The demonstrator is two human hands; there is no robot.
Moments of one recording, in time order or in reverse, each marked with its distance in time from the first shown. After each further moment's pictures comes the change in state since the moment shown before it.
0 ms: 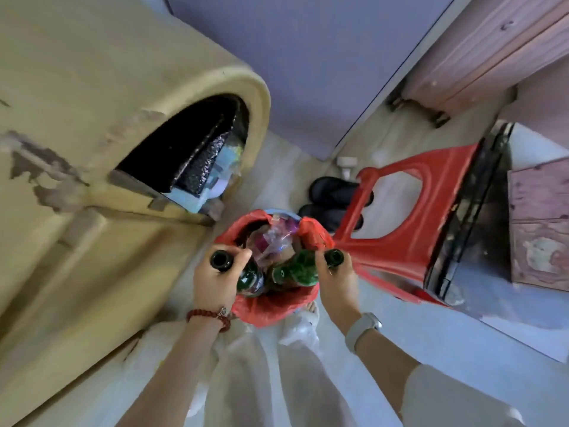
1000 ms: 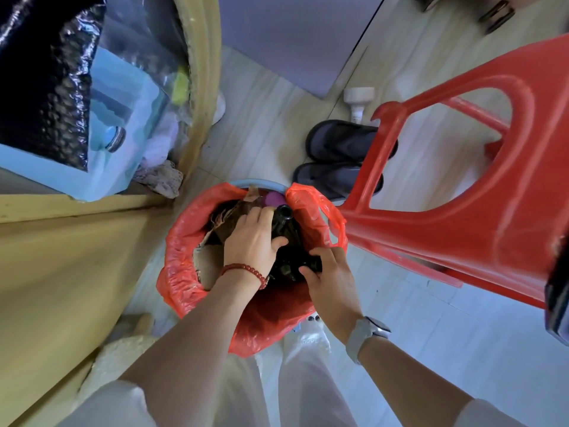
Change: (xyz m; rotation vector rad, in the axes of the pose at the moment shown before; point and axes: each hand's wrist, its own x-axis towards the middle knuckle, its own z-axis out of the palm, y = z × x) left_hand 0.110 -0.126 0.150 0.898 -0.384 0.278; right_hand 0.090 0.123 0.070 -0.386 -0.208 -0.086
